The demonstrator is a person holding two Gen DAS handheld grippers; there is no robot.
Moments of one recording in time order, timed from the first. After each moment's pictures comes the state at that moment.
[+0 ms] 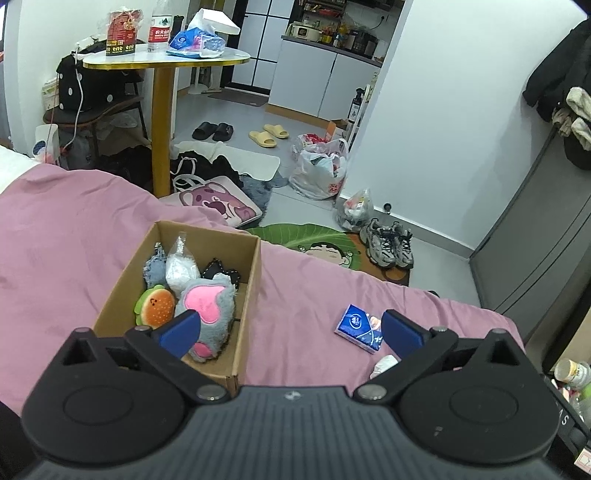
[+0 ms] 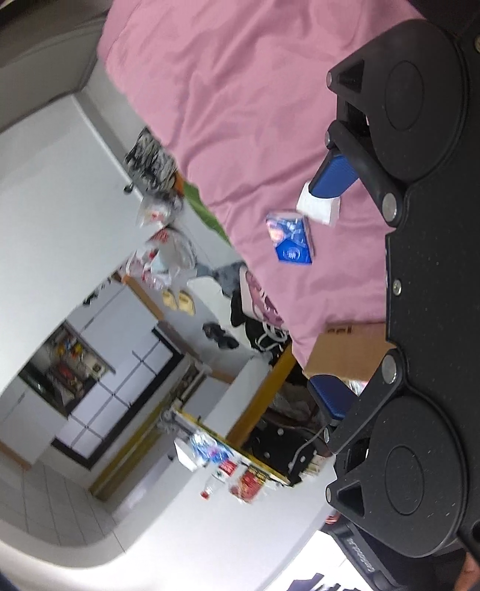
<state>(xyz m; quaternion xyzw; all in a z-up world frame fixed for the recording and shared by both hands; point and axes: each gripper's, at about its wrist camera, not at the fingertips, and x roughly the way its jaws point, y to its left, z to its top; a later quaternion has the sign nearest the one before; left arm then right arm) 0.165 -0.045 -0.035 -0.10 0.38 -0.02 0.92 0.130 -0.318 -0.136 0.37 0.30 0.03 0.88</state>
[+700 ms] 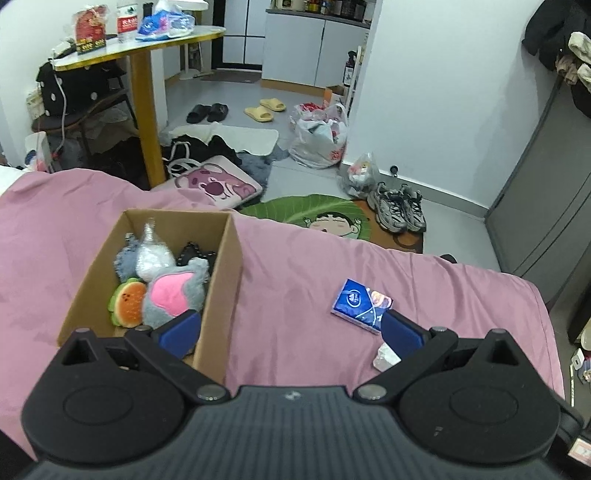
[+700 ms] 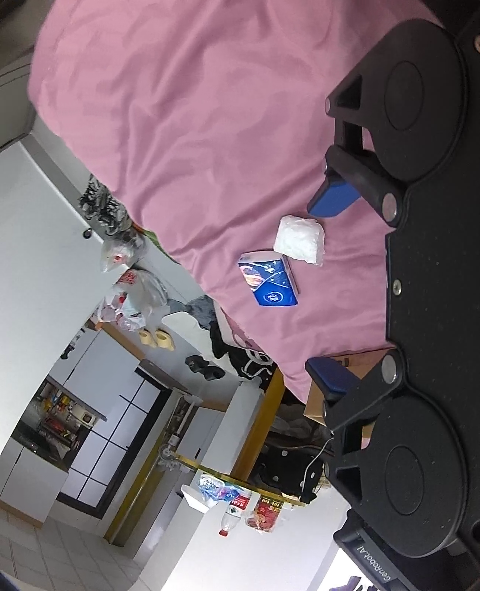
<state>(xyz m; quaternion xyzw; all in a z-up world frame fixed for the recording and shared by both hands) 0.198 -0.095 -0.065 -0.05 0.42 -0.02 0.90 0.156 -0.332 -0.183 0.43 0.36 0.01 0.83</state>
